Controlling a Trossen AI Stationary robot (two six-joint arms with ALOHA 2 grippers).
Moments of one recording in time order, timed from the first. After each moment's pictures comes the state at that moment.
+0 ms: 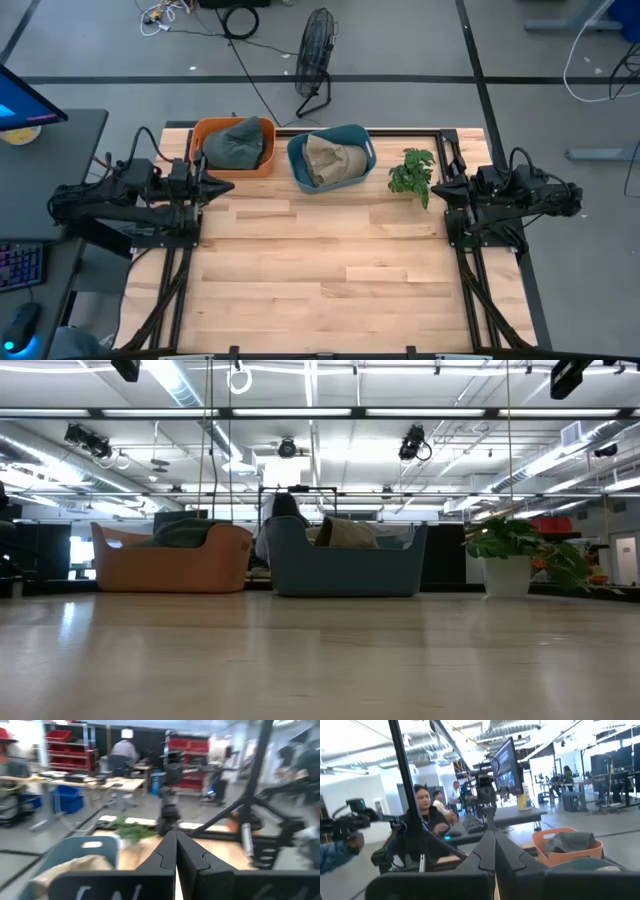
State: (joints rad) left arm -0.02 0.39 0.66 -0.23 -0.10 -0.07; right arm 0.16 0.11 0.46 -0.13 0.14 0.15
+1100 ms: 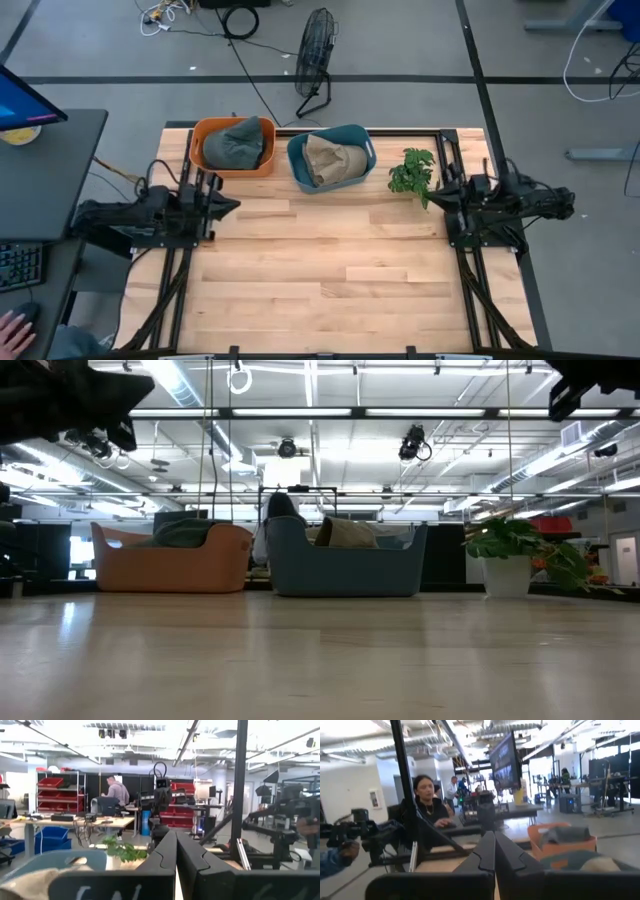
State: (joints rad) left arm -0.01 0.00 0.04 0.28 -0.04 -0.04; right arm 0.16 0.00 0.32 -0.10 0.14 0.09
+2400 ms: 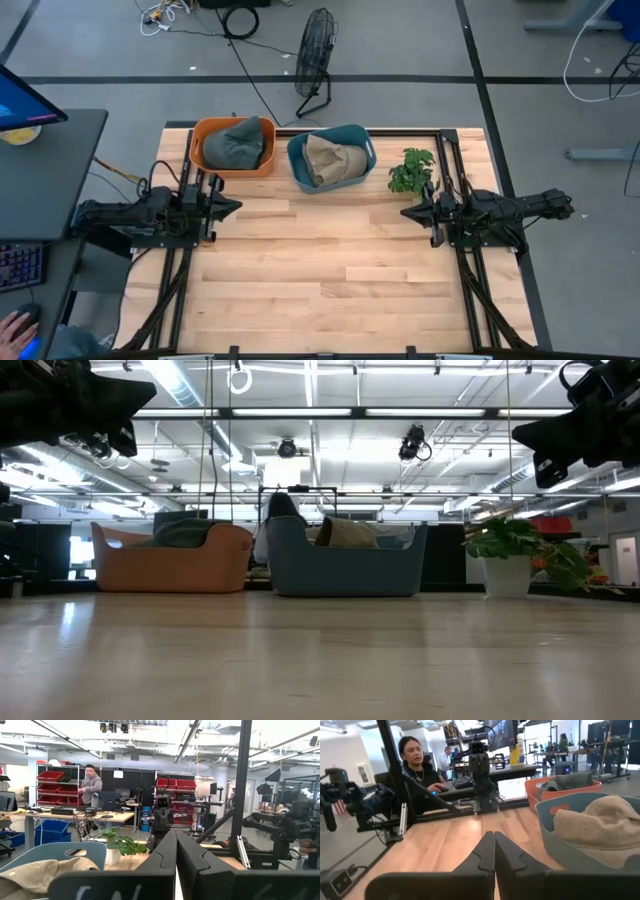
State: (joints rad) left arm -0.01 0.01 0.01 0.28 -0.05 -0.07; right arm 0.17 0.00 0.01 0.03 0.15 0.13
